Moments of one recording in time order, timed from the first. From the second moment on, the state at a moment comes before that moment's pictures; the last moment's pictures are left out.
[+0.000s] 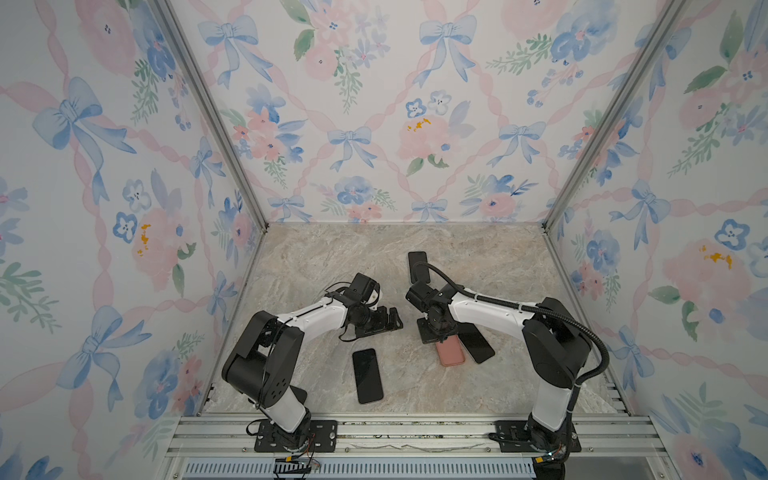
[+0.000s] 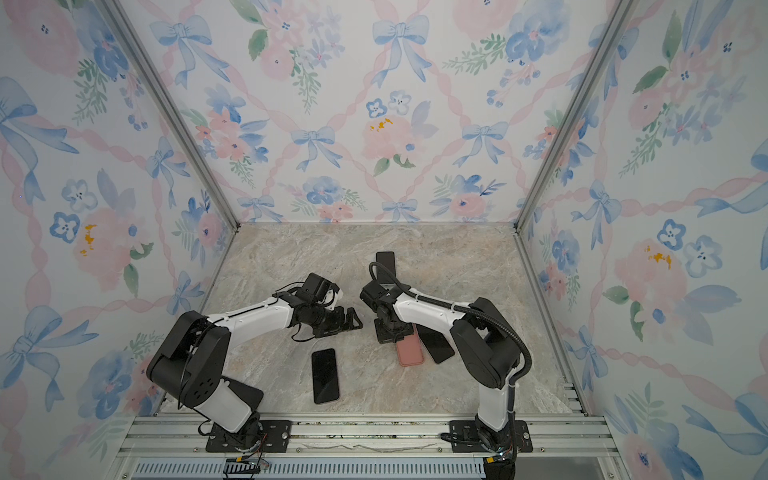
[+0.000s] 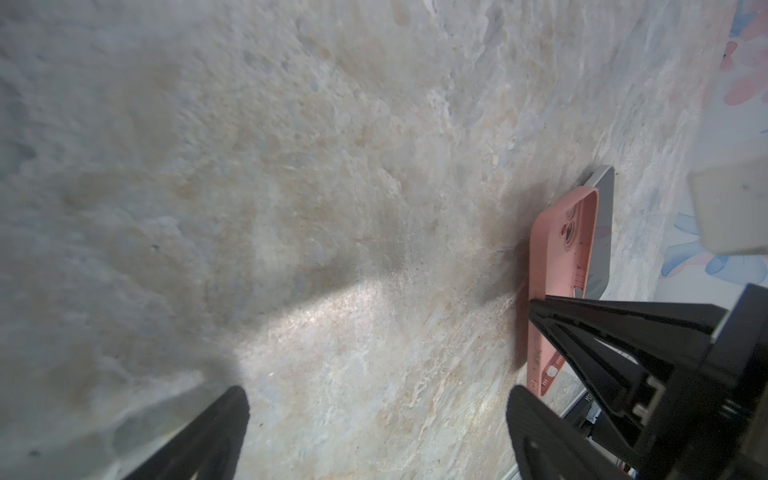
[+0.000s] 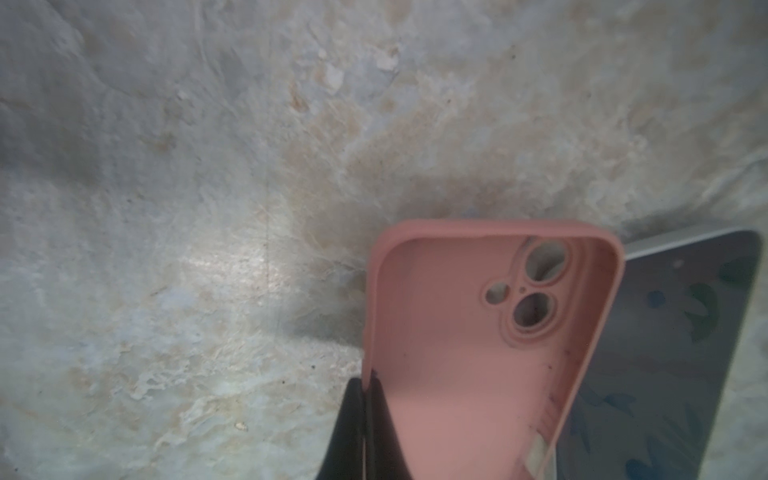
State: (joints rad) left arm -0.49 1.62 0.89 -0.39 0.42 -0.57; right arm 0.82 1.87 1.29 -0.89 0.10 0.59
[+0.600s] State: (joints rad) left arm -0.48 1.61 0.88 -0.39 0.44 -0.57; right arm 0.89 1.92 1.31 -0.83 0.09 0.59
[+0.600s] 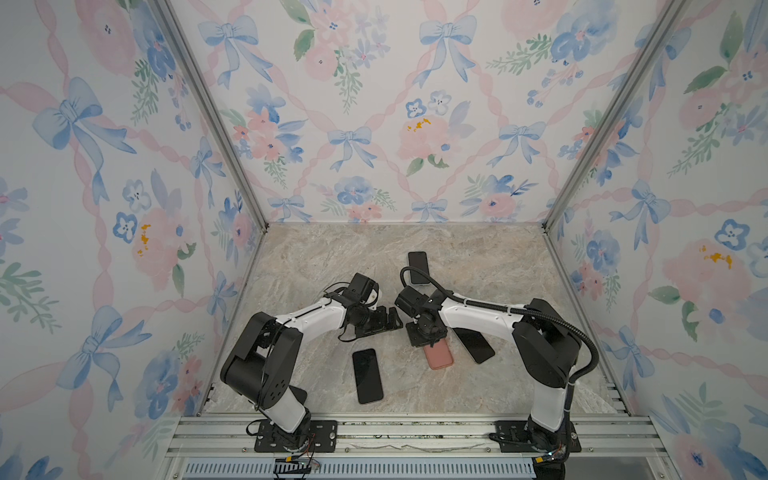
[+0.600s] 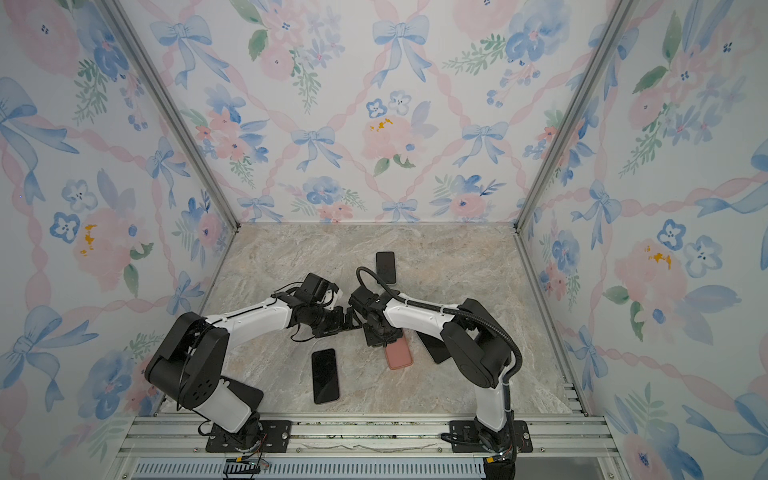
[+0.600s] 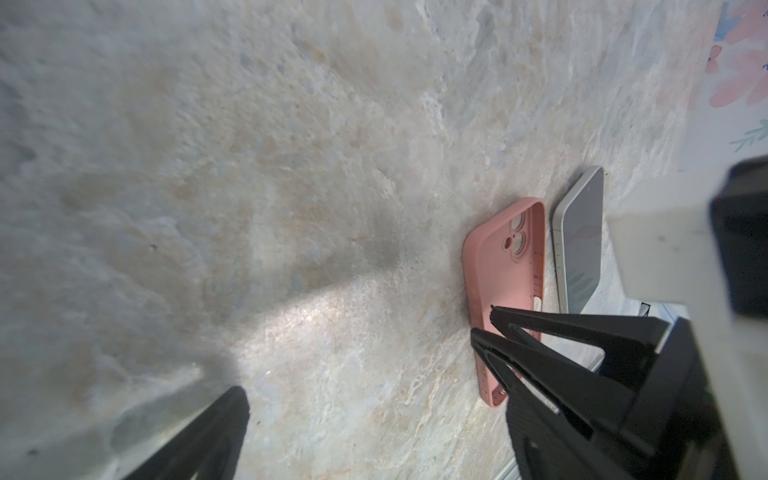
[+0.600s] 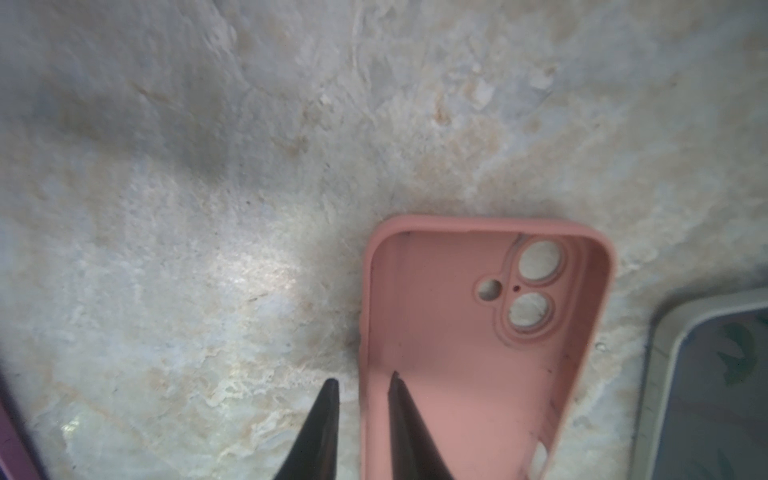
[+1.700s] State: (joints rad) left arm -0.71 1.96 1.37 -0.38 0.58 -0.62; right arm 0.56 1.30 0.72 -0.86 0.14 0.57
